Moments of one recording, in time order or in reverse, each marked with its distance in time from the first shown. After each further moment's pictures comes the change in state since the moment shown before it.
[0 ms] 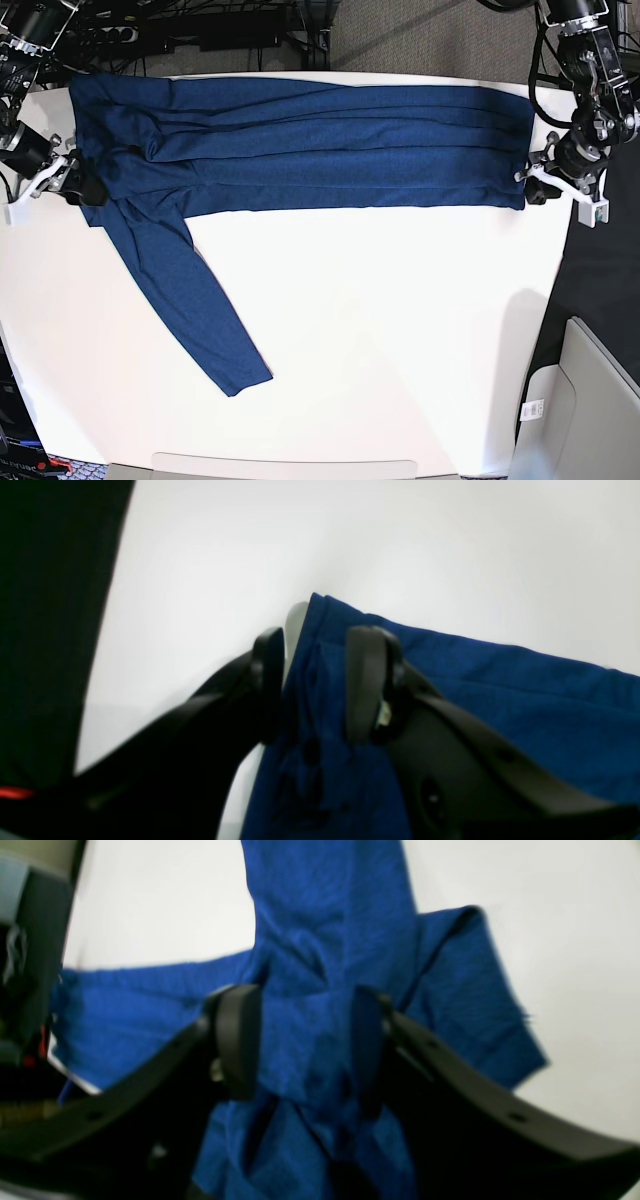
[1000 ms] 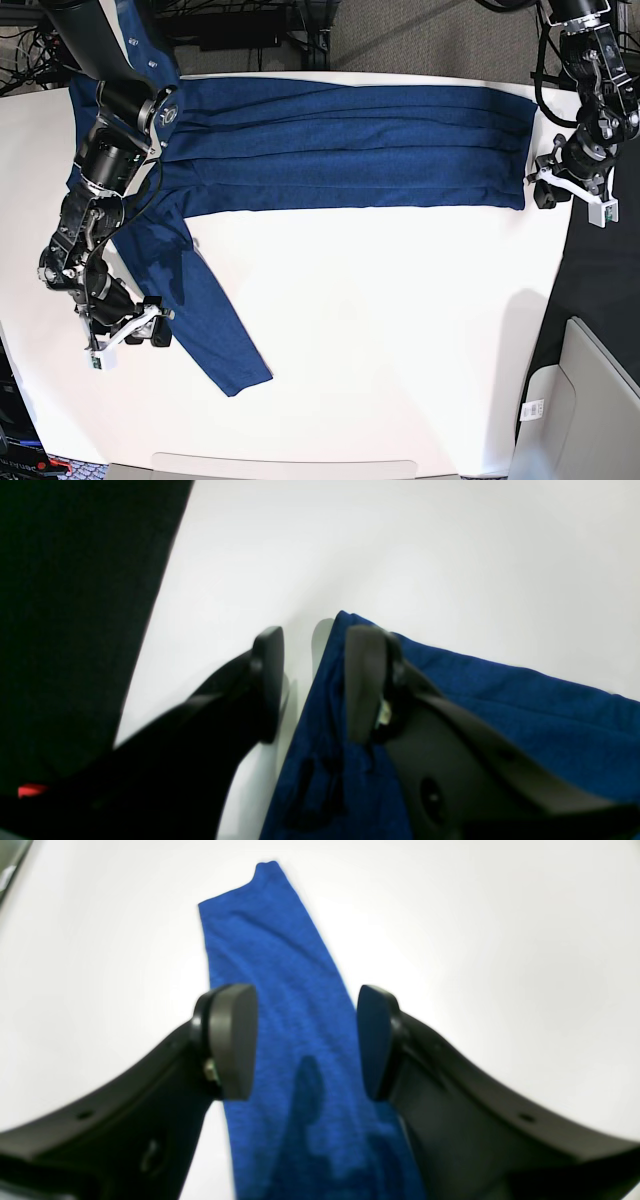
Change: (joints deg) left arm 0.0 0.0 -1.2 -0.1 0.0 0.2 -2.5; right arm 37.1 -20.7 -6.1 -17.5 -65.6 -0.1 28.5
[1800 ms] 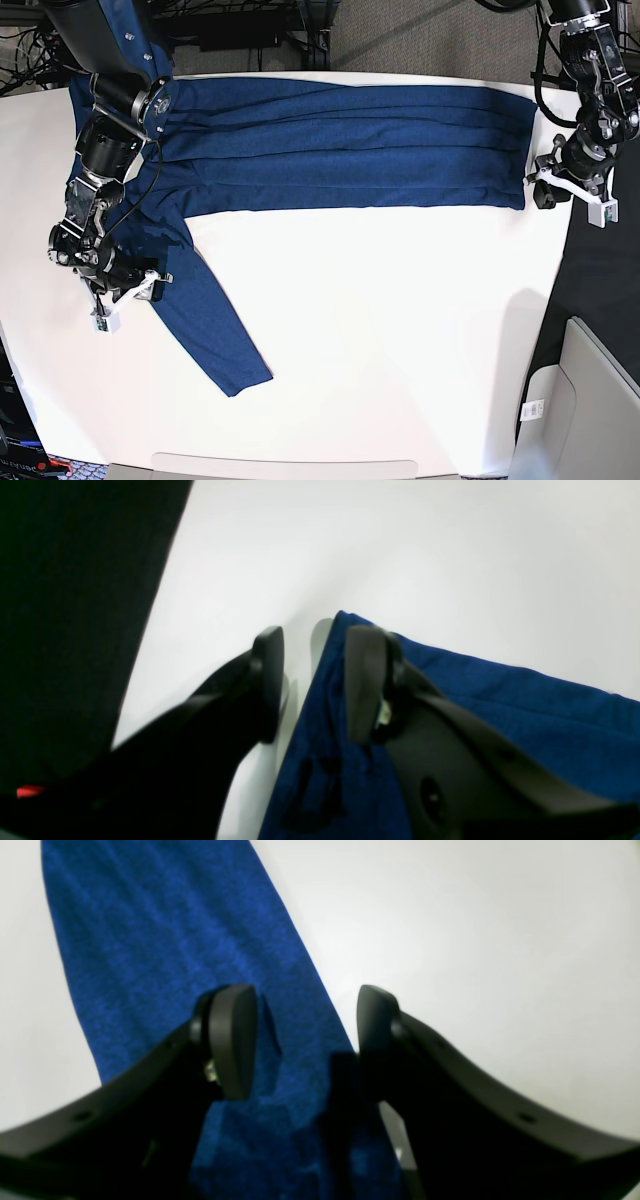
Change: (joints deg) left arm 0.0 0.0 0.0 0.0 0.0 0.0 0.0; right arm -2.6 2.2 0.0 -9.0 -8.5 -5.5 2.5
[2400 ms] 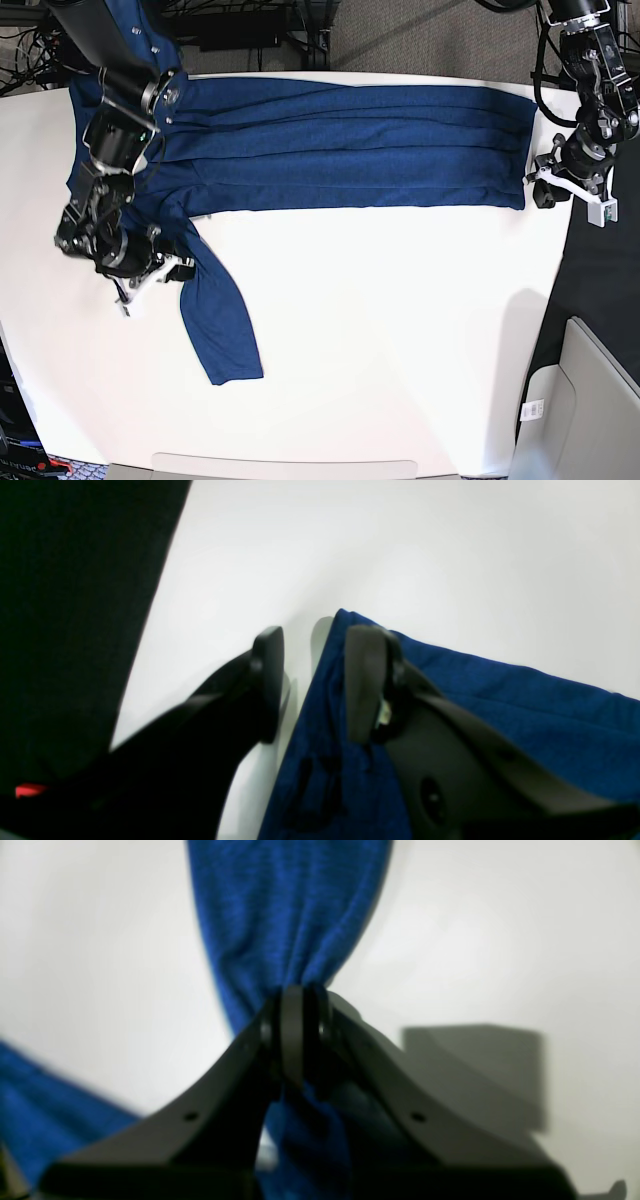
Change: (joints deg) left arm 0.2 0.0 0.0 0.0 0.0 0.0 0.0; right arm -3.1 -1.8 -0.2 4.9 25.9 5.5 -23.2
